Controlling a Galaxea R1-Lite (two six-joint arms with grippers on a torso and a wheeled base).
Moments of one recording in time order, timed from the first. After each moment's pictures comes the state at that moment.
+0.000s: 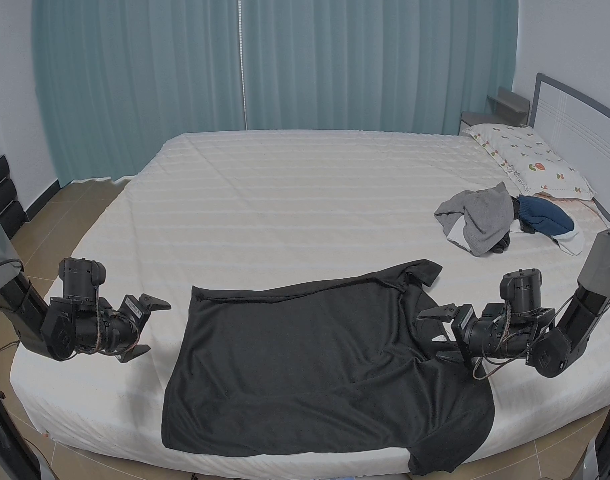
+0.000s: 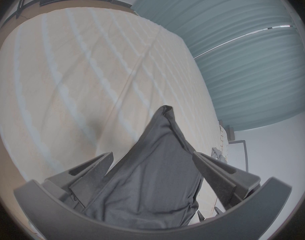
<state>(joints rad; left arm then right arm) 0.02 1.96 -0.62 -0.62 -0.29 -0.98 0.23 2.08 -0.53 -0.96 0.37 1.10</state>
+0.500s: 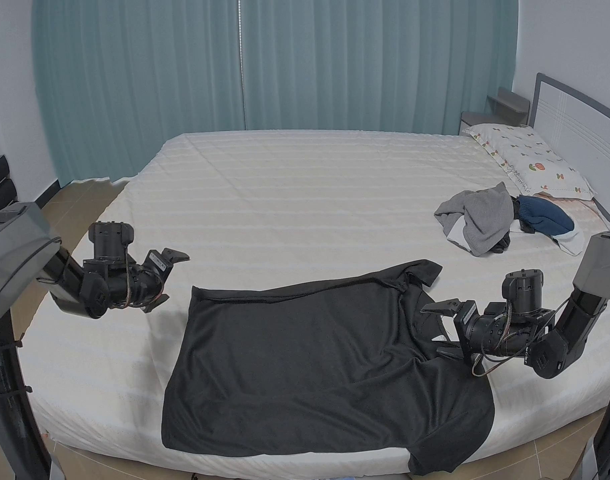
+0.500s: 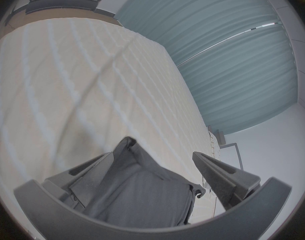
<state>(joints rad) -0.02 2.23 -1.07 -0.60 -0.25 -0.98 0.21 2.12 -0.52 -1.03 0.37 1.15</state>
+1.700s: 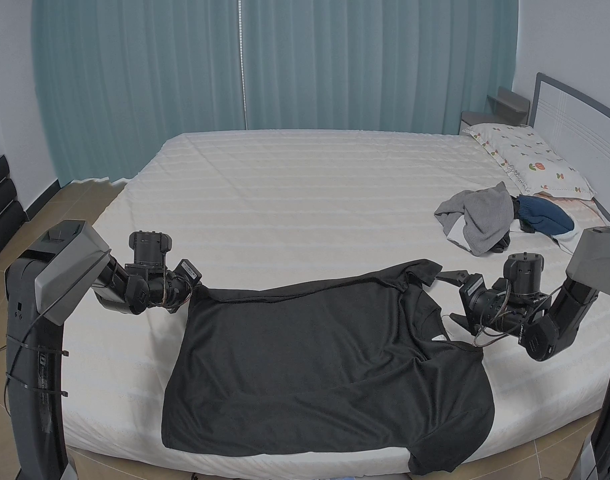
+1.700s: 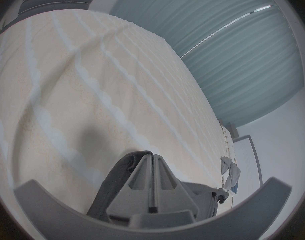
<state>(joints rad) -0.06 2.48 -1.36 -0.50 -0.17 -0.91 0.15 2.19 -0.71 -1.05 0.21 1.13</state>
